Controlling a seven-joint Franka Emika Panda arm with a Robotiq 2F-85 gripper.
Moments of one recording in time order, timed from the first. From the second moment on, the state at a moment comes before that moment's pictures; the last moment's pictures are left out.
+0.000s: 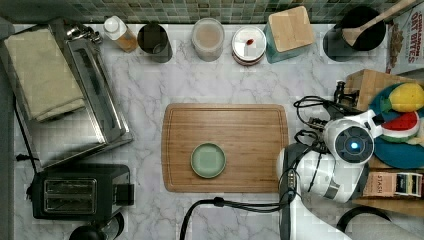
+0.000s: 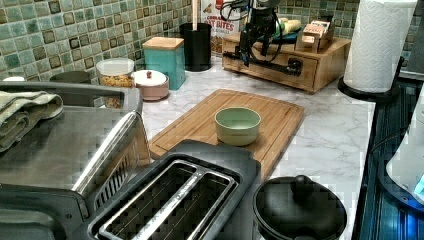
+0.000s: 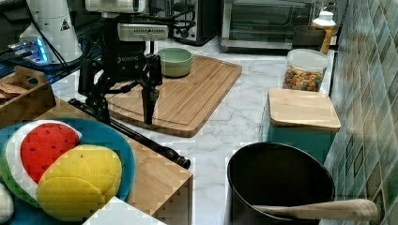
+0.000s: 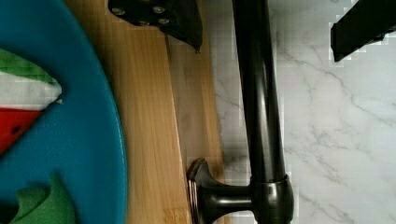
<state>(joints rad) -0.34 0.26 -0.19 -2.23 -0.28 1.12 -0.72</state>
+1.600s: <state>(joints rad) -0.32 0.36 -0.17 -2.19 -0.24 0.99 -0.76</state>
